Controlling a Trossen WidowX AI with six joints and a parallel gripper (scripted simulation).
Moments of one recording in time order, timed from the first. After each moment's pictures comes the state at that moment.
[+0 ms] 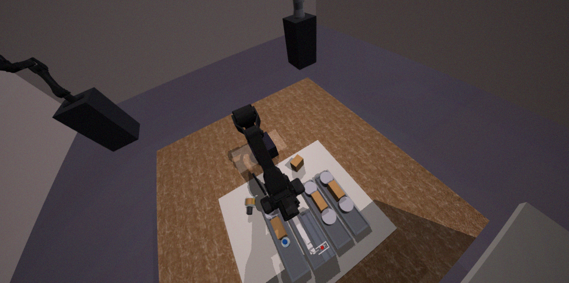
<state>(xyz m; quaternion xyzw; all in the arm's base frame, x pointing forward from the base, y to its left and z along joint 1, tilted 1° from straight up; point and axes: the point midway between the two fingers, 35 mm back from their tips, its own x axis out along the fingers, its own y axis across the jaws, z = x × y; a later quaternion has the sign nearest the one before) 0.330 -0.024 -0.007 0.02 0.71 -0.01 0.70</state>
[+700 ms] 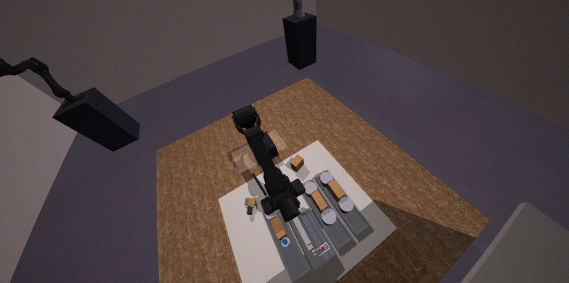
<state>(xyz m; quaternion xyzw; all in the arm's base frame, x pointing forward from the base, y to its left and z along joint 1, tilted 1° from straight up) 0.334 -0.024 -0.007 0.02 0.71 -0.01 0.71</state>
